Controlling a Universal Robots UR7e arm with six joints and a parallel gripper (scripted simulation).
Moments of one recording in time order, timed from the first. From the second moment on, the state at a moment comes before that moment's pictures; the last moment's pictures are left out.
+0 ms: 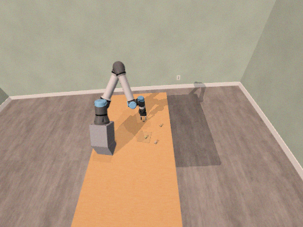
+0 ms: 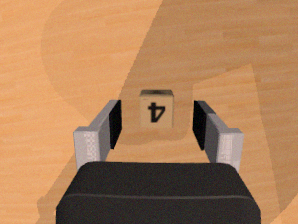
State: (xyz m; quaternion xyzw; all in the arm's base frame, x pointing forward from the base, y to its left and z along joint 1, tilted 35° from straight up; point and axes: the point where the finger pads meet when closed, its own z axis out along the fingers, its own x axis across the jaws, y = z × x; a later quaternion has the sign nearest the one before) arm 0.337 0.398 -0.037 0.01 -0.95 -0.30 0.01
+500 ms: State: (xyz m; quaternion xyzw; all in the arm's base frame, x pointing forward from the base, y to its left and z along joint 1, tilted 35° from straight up) arm 0.337 0.399 -0.039 0.01 -0.95 -0.30 0.01
